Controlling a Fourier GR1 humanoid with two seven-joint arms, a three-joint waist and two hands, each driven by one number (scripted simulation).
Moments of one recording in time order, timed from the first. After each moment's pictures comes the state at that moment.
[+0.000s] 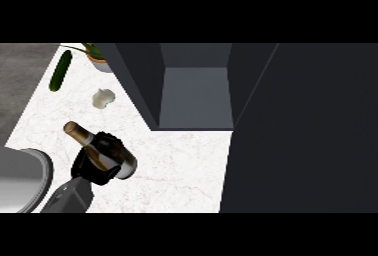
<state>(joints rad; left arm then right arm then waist) -0.41 0.17 0.33 -0.39 0.28 -0.63 -0.52 -0.07 -0.04 0.14 -2.45 -0.09 0.09 0.56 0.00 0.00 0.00</state>
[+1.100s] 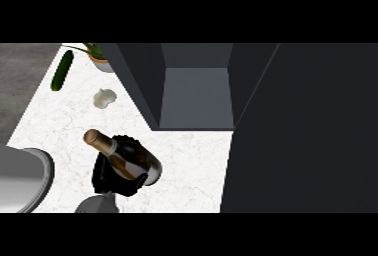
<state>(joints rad) -0.11 0.01 -0.01 -1.03 0.43 -0.22 -0.55 -0.12 -0.06 0.07 -2.44 -0.12 0.11 0.61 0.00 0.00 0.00</state>
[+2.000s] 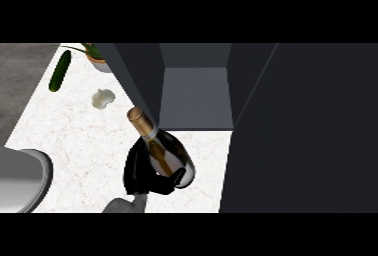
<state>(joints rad) -0.11 0.00 -0.40 -1.23 0.66 0.23 -0.49 -0.12 -0.05 0.08 -2.45 -0.13 0.11 0.63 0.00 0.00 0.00</state>
